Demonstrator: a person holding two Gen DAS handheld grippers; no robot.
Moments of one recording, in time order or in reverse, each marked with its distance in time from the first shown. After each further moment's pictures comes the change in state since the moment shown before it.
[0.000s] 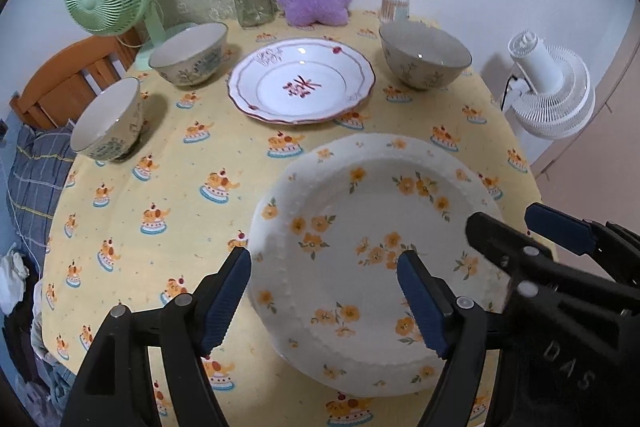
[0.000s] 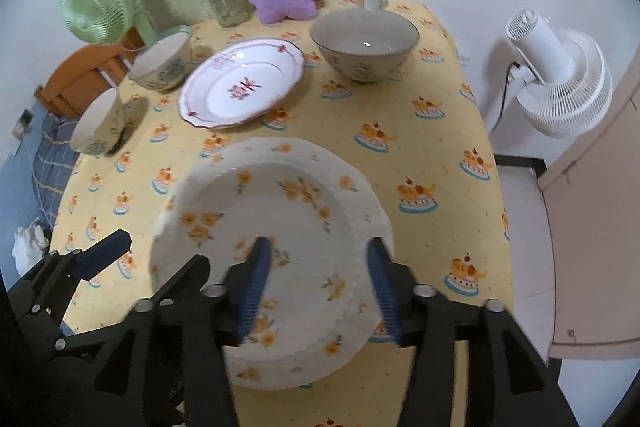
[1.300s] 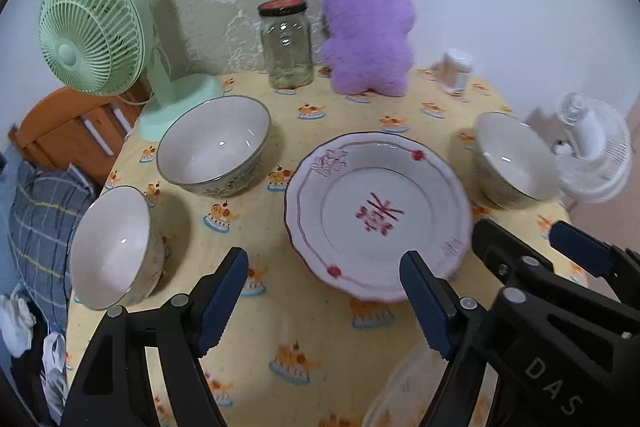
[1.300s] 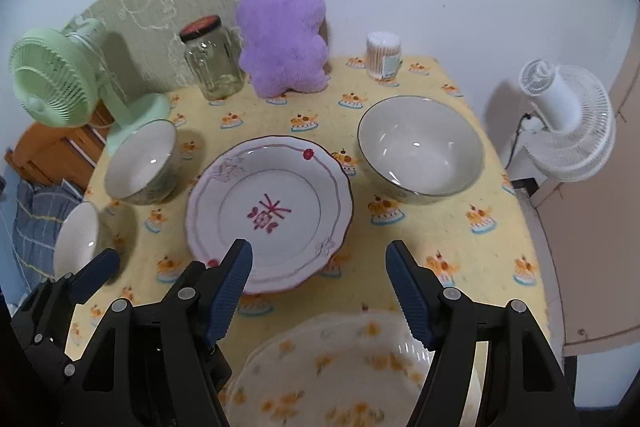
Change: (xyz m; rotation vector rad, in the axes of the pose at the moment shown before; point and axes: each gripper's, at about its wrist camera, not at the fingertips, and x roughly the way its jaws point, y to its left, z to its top) left arm 0.066 0.075 0.132 0.000 -0.097 0.047; right arm 0.073 0.058 0.133 0.116 -0.091 -0.104
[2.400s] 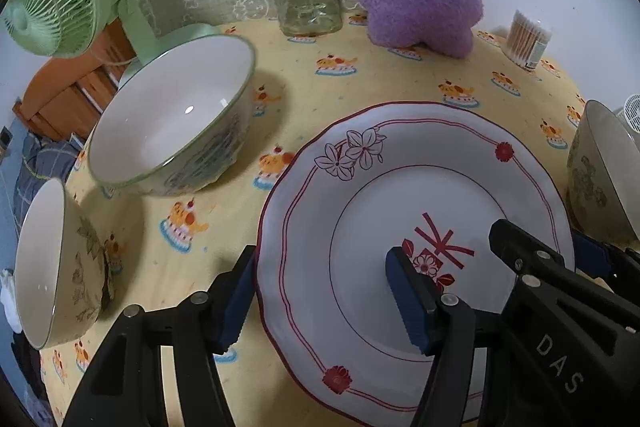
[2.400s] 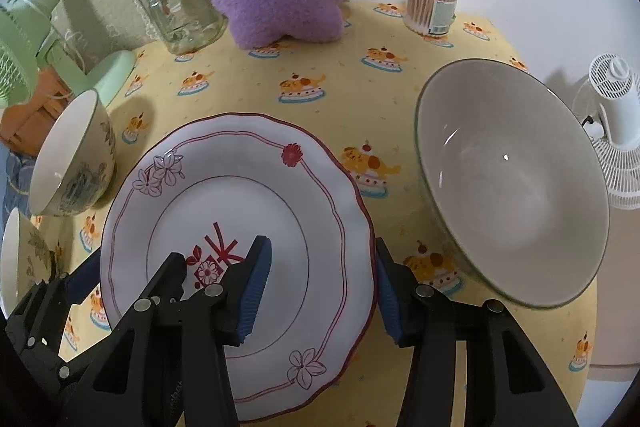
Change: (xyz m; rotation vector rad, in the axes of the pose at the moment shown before) left arm 0.097 0.005 0.017 -0.063 0.132 0.079; right arm 0.118 0.003 0.027 -0.080 0.154 0.037
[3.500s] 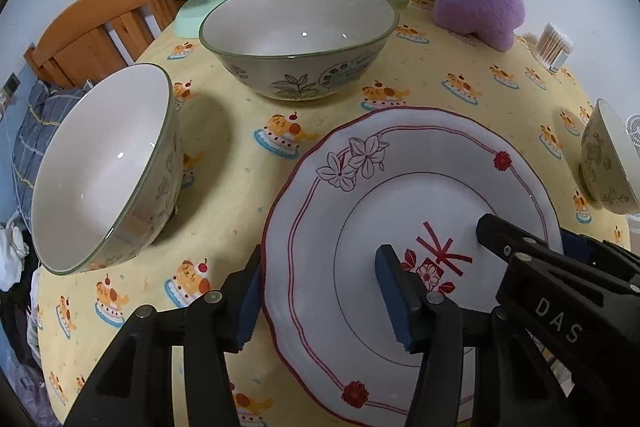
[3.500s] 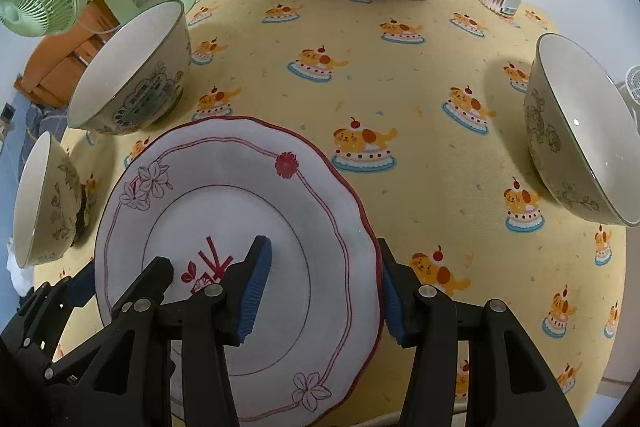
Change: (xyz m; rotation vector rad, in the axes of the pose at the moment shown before) left arm -0.013 0.072 -0.041 -0.109 0.067 -0.032; right arm 0.005 0.062 -0.033 -0.084 0.094 0.057
